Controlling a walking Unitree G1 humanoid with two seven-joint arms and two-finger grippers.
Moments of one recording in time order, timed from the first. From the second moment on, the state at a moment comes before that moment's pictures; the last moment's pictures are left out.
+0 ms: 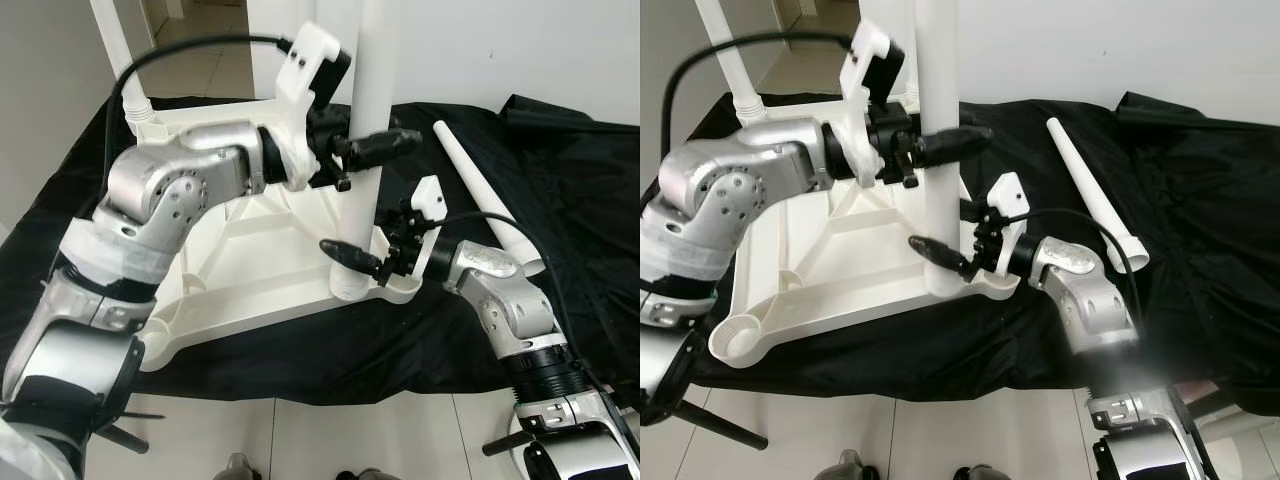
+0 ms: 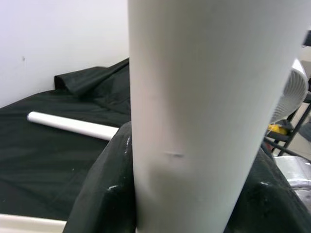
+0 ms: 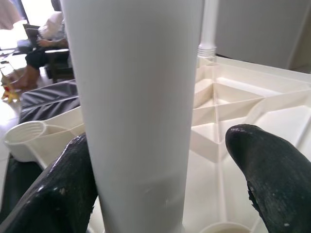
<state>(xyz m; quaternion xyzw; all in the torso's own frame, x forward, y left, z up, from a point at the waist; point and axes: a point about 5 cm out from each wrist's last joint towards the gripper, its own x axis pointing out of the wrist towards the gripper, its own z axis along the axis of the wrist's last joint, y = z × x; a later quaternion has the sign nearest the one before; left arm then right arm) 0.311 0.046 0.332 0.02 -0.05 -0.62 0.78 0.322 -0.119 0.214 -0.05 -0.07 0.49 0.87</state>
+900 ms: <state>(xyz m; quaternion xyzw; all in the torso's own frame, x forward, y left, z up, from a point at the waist) 0.364 0.030 0.365 -0.11 -0.09 -0.44 0.88 0.354 -0.101 0.228 -0.04 -0.13 0.22 0.96</state>
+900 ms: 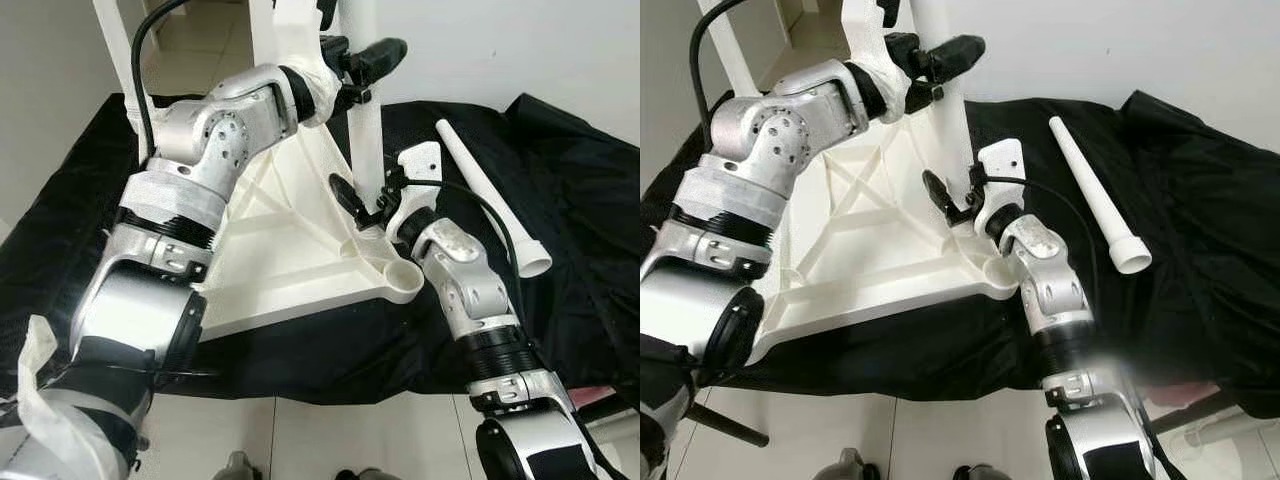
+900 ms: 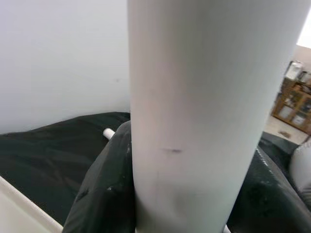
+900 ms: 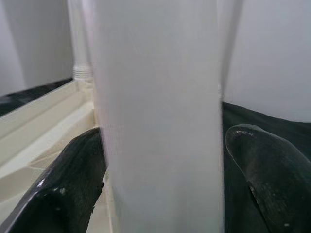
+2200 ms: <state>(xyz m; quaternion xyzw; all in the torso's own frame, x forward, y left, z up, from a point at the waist) 0.348 -0.018 0.371 -0.07 -0.15 -0.38 0.91 0.371 -0.087 0.233 -0.11 -0.15 0.04 0.98</state>
